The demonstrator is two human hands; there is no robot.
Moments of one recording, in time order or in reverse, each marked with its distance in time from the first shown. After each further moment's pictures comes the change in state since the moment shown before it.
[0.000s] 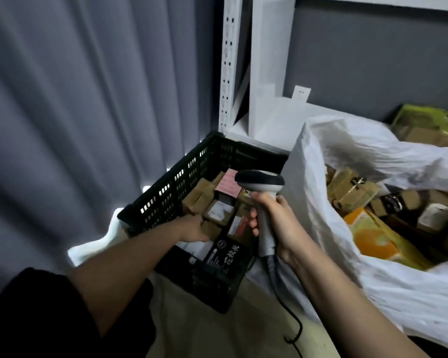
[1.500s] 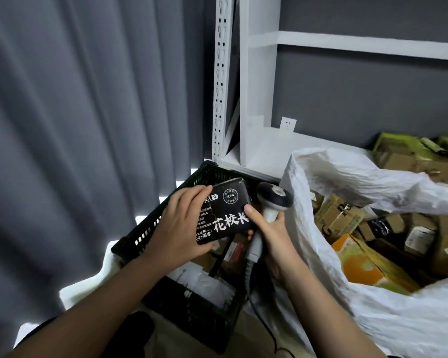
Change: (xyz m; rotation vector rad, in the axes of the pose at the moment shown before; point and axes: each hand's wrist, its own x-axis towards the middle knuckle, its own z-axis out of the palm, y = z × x) left_hand -0.069 0.024 -0.043 0.161 1.117 0.626; right_hand 0.022 0.001 0.002 0.183 0.120 -0.190
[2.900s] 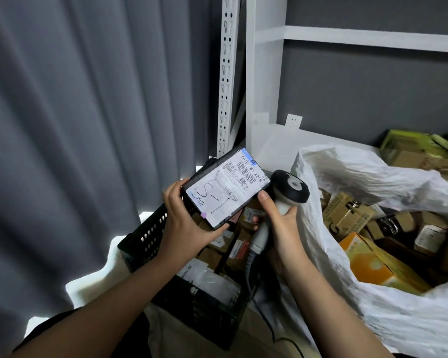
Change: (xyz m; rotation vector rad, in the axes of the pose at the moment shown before) left_hand -0.004 0.013 0.008 -0.448 0.292 -0.341; right_hand 0.001 -0.003 0.005 0.074 -0.033 -0.183
